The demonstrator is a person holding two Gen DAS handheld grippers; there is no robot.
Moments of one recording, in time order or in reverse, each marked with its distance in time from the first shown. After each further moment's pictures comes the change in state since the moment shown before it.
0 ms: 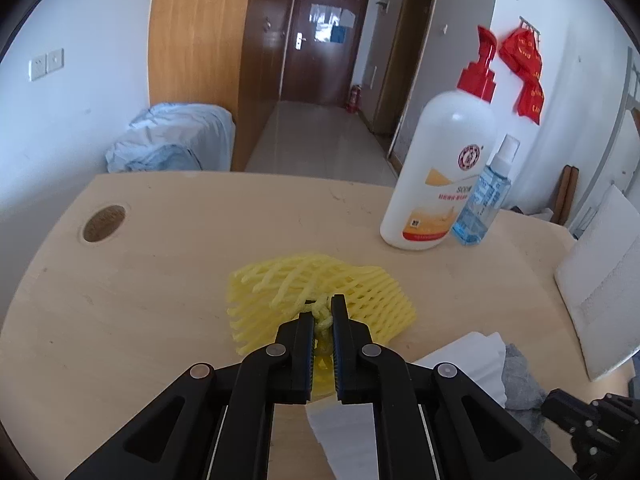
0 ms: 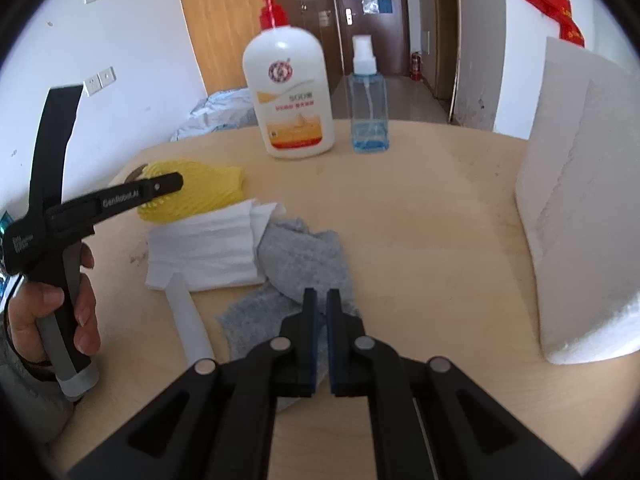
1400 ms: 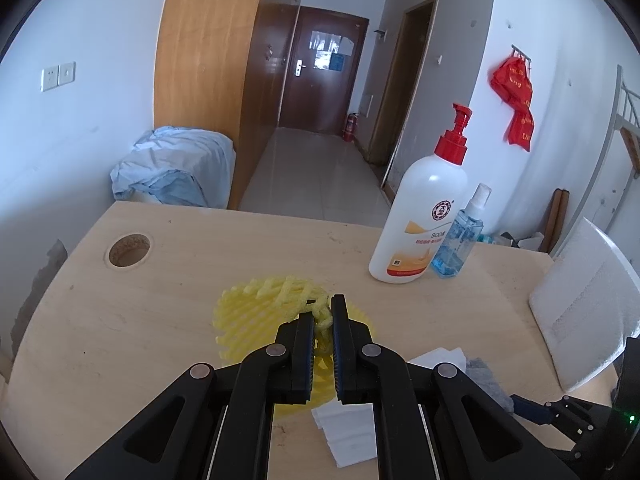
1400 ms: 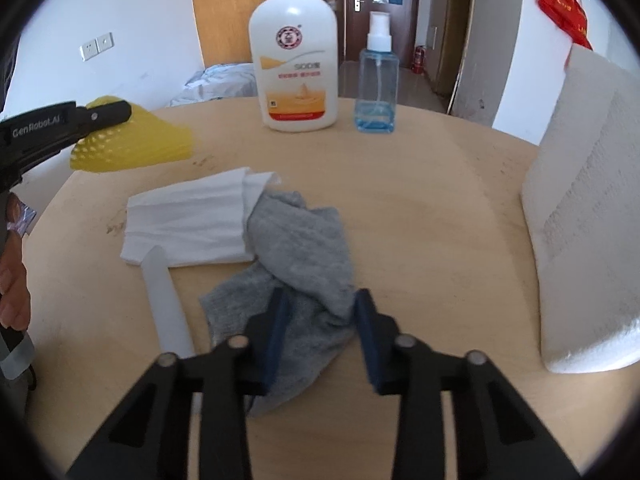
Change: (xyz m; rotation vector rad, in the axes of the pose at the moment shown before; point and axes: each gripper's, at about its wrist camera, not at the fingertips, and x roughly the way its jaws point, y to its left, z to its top) left arm -0.051 0.008 0.010 -0.020 -0.098 -0.028; right arm 0.019 0.006 -0.003 -0.078 0.077 -0.062
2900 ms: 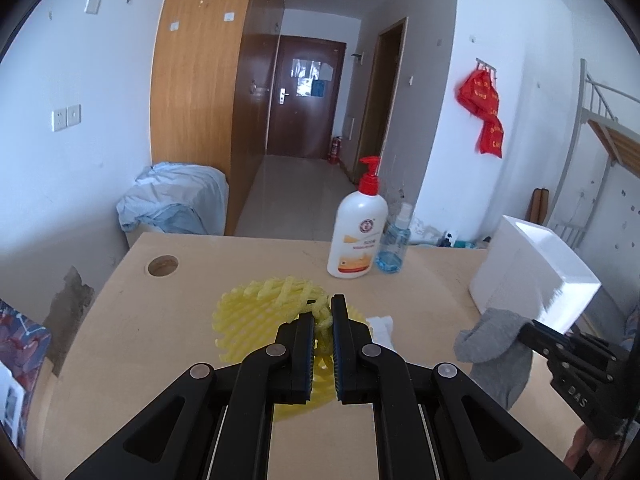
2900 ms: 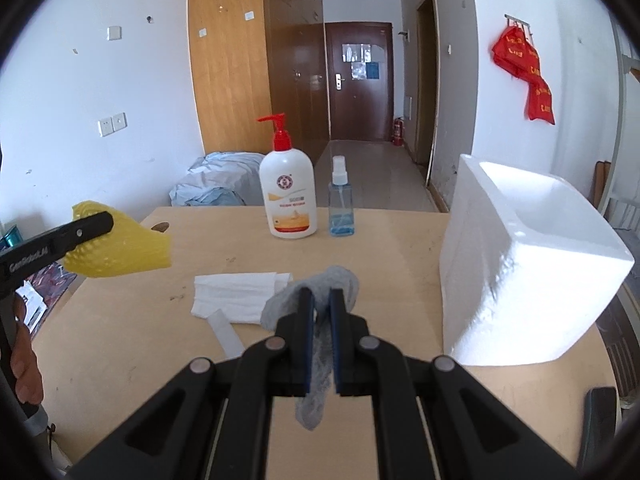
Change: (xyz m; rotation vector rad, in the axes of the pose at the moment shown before) left arm -0.142 -0.042 -0.021 0.073 -0.090 -0.023; right arm -0.133 -0.007 -0.013 0.053 -0.315 -0.014
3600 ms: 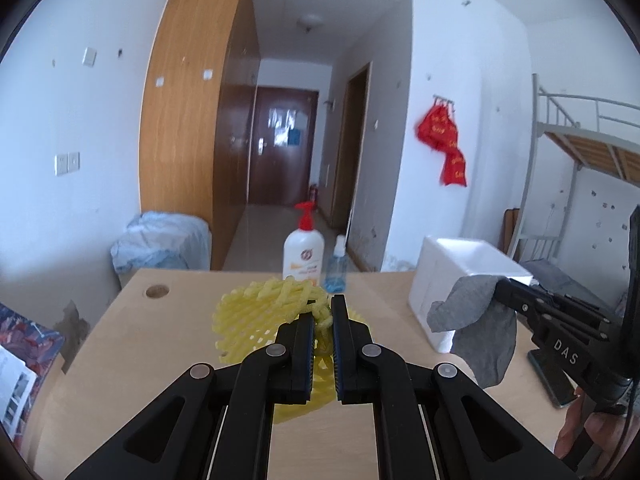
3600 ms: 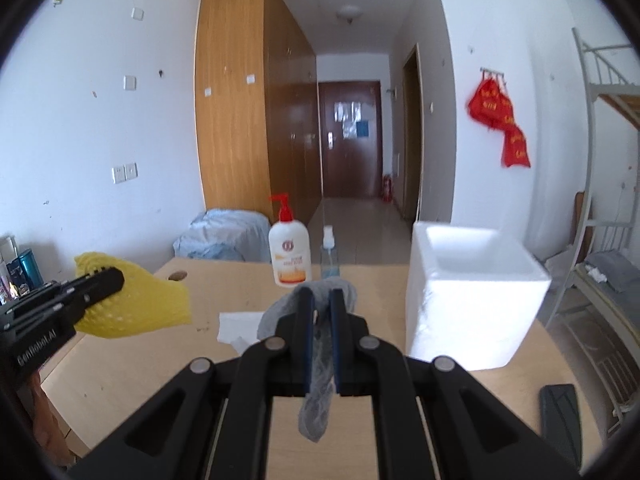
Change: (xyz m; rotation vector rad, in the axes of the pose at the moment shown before) left arm -0.115 -0.069 -0.039 0.076 -0.203 -0.058; right arm -0.113 0.003 -0.005 -0.006 -0.241 -0.047
